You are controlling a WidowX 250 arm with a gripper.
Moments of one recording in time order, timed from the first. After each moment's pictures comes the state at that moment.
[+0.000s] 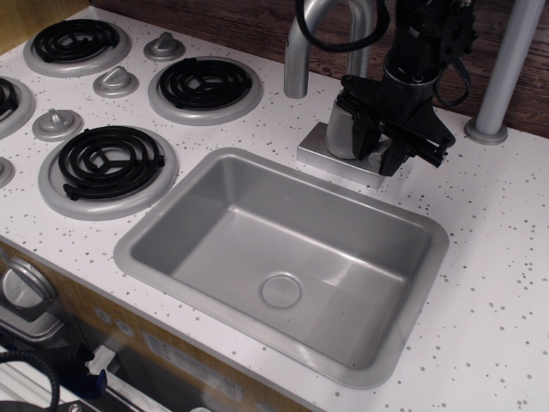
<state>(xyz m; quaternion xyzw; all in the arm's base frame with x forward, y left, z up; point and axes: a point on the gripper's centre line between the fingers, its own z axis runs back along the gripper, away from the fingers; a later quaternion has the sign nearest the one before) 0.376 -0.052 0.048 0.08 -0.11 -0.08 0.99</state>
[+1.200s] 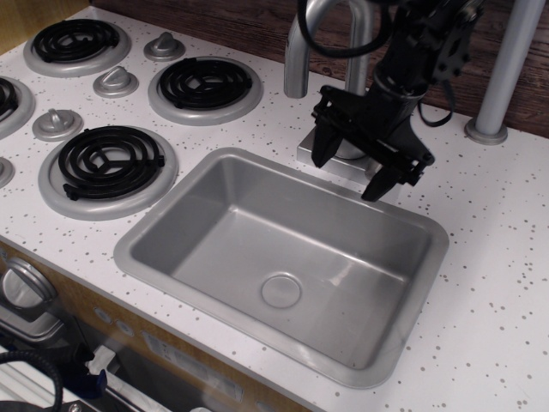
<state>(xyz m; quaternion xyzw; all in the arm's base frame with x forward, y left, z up) 0.342 -0.045 0.057 0.14 -0.04 -0.05 0.99</state>
